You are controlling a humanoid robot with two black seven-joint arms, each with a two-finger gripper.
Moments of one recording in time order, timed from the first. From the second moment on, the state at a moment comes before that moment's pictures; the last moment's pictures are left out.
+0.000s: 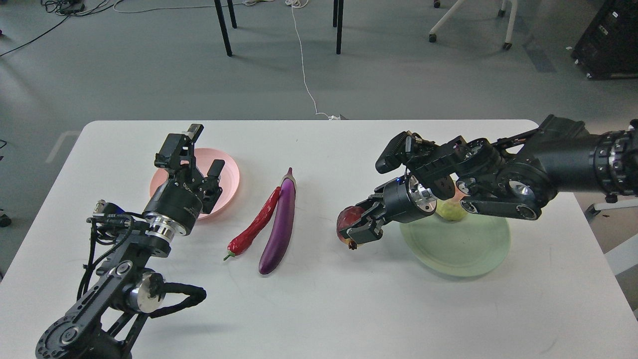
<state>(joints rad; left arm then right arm) -0.07 0.15 -1.22 -1.45 0.90 0.01 -0.21 1.61 -0.26 -0.81 1.16 -1.15 0.05 0.49</state>
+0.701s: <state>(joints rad) -0.08 0.14 -1.21 -1.46 0.90 0.01 -0.21 1.56 -0.69 -0.87 1.31 -1.43 0.06 0.49</state>
